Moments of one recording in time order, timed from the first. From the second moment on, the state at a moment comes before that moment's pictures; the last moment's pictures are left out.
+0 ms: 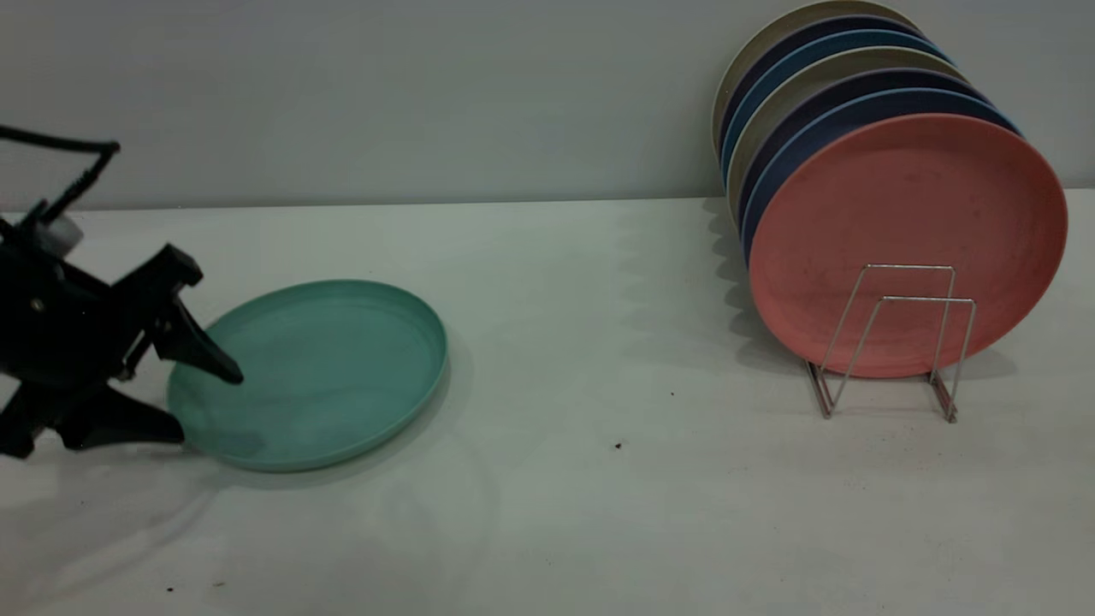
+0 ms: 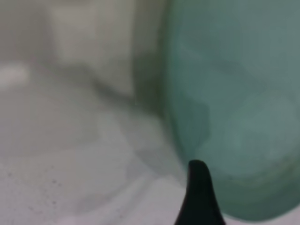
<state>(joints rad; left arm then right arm) 0.09 2.04 -0.80 -1.56 0.27 0.92 0.04 0.77 -0.50 0.72 0.67 -0.84</state>
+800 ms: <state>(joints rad) 0.09 2.18 -0.85 -1.60 0.25 0.97 0.04 0.77 -0.50 0.73 0.67 -0.84</state>
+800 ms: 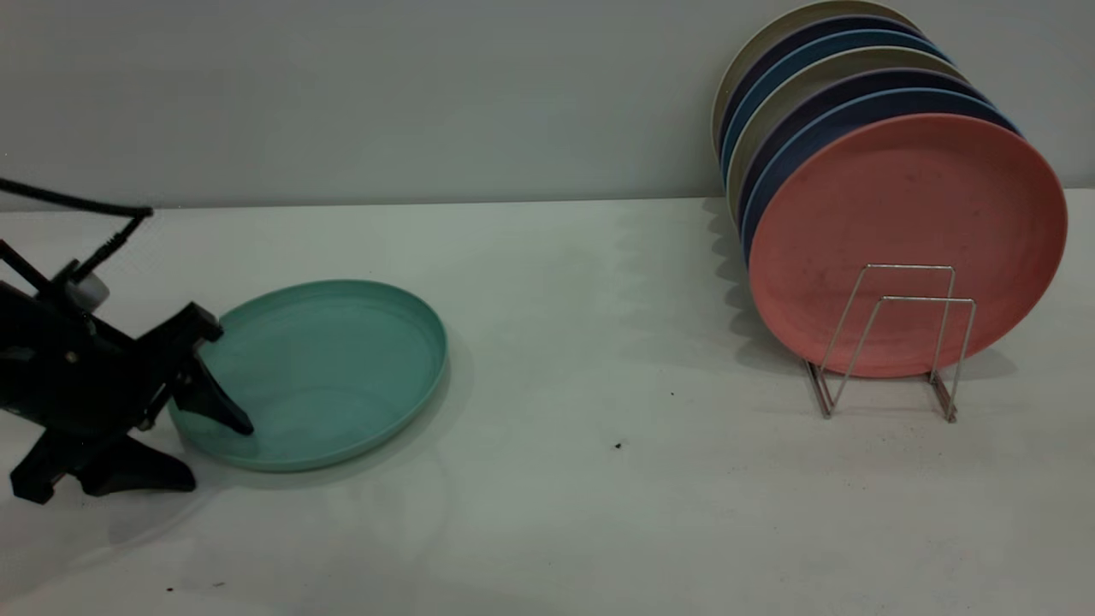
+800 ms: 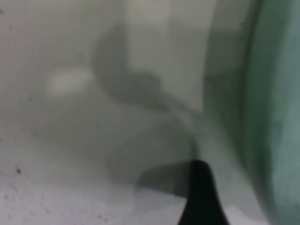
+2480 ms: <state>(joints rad) -0.02 2.05 -0.85 -1.76 0.51 1.65 0.04 1.43 -0.50 1.59 0.61 -1.52</state>
